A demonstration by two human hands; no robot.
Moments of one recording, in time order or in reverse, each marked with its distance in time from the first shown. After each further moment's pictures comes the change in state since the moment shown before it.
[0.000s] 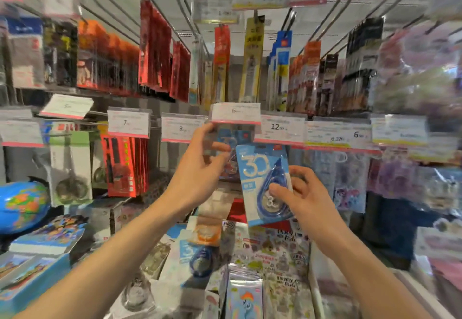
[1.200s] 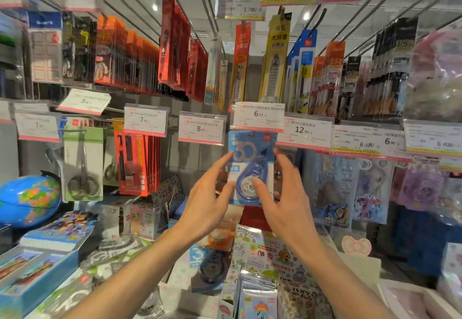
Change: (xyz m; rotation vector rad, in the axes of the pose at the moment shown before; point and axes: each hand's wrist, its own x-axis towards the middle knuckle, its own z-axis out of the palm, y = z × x) left_hand -0.014 -0.077 -0.001 0.257 -0.019 0.089; right_hand 0.024 0.019 0.066 -0.520 0.123 -0.363
